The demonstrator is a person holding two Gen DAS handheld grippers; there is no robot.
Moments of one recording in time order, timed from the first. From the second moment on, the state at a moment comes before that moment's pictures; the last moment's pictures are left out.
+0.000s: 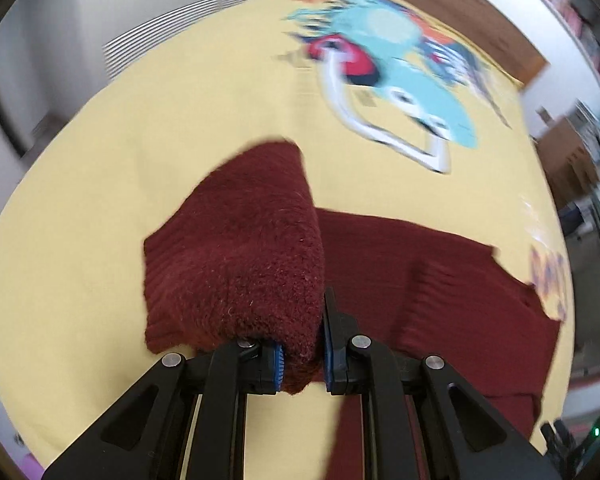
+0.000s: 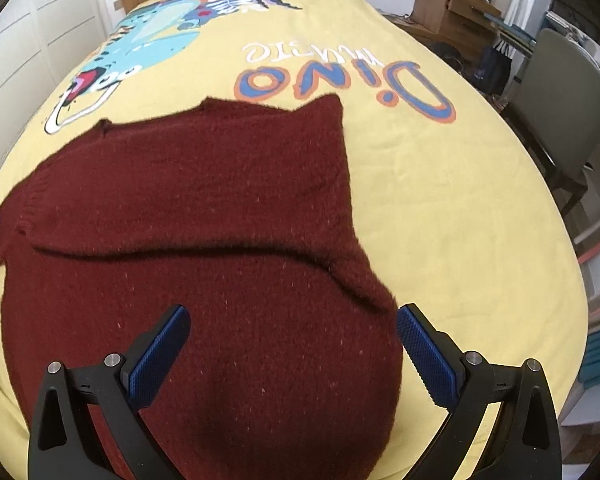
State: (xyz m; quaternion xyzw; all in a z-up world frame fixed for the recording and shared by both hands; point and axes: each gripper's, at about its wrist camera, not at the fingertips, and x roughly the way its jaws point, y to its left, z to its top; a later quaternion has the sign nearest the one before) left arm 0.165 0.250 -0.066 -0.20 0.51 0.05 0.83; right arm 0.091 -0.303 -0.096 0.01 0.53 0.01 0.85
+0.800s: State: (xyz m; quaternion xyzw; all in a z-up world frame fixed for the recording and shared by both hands) left arm 0.231 -0.066 -0.098 -0.04 0.55 -0.12 0.83; right arm 0.125 -0.350 -0.074 0.02 0.52 0.00 0.85
